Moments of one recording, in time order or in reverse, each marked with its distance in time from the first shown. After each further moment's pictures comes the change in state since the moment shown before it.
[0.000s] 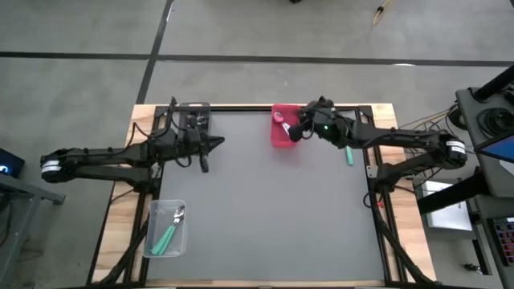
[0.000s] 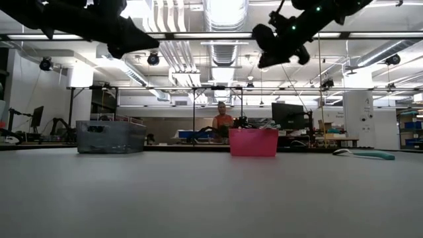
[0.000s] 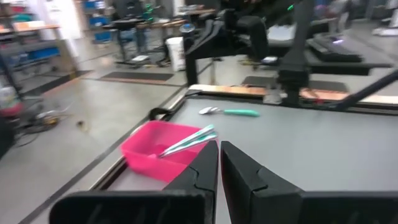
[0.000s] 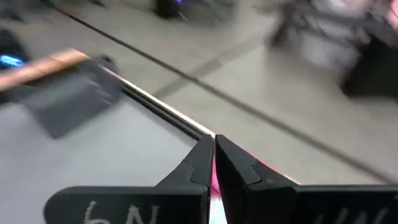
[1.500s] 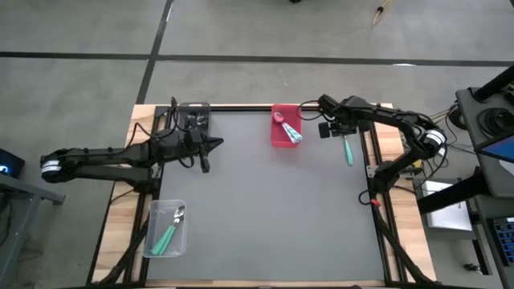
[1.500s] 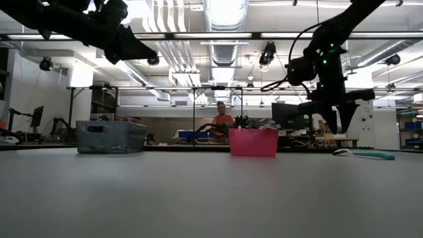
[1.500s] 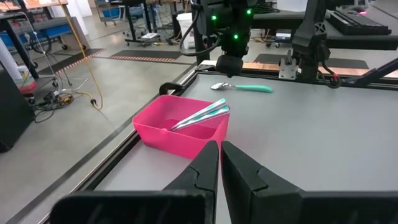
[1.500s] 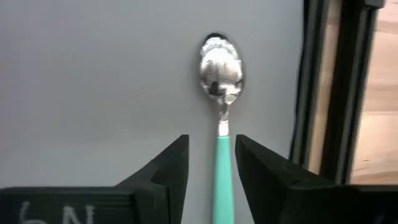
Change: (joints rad) left arm 0.000 0.001 0.000 -0.099 -0.065 -0.004; right arm -0.494 0.248 0.081 -0.999 -0.219 0.509
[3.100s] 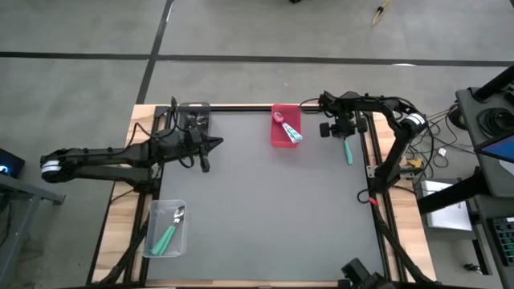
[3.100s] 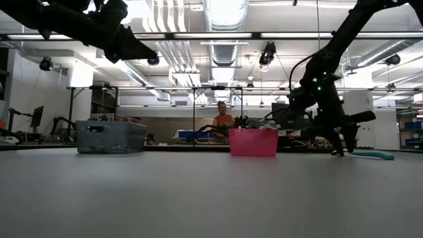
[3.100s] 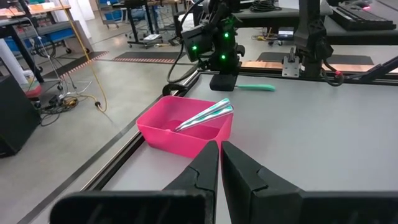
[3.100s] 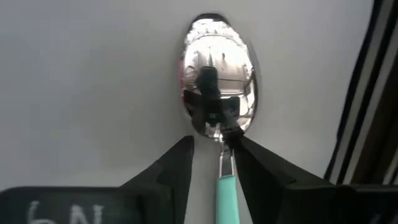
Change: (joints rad) left arm 0.000 -0.001 0.000 0.000 -0.010 0.027; right arm -0.179 0.285 0.027 0.077 -0.105 -0.074
